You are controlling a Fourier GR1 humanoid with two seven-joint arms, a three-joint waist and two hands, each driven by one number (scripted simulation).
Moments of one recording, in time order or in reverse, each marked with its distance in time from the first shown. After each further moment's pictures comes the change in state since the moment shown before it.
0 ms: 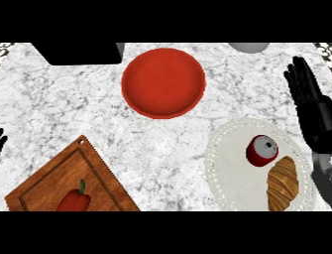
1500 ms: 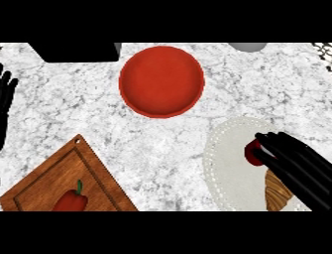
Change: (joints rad) left arm -0.258 -0.093 0.037 -0.060 -0.040 -0.036 -0.166; right arm 0.181 -0.503 0.251 -0.819 0.634 0.250 0.506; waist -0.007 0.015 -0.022
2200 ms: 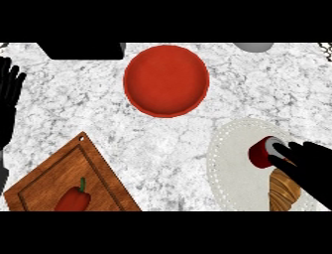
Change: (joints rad) left arm -0.055 -0.041 0.013 0.040 -0.033 -0.031 0.004; right arm -0.103 -0.149 -0.108 -0.042 -0.242 0.441 0.280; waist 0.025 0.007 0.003
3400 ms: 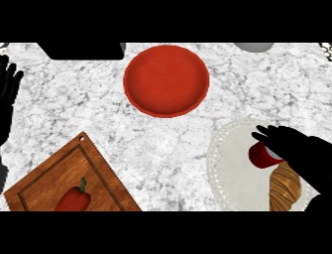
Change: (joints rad) left arm -0.008 -0.063 0.086 -0.029 -0.085 -0.069 0.055; right arm 0.048 0.379 0.022 0.413 0.483 0.116 -0.315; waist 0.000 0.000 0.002
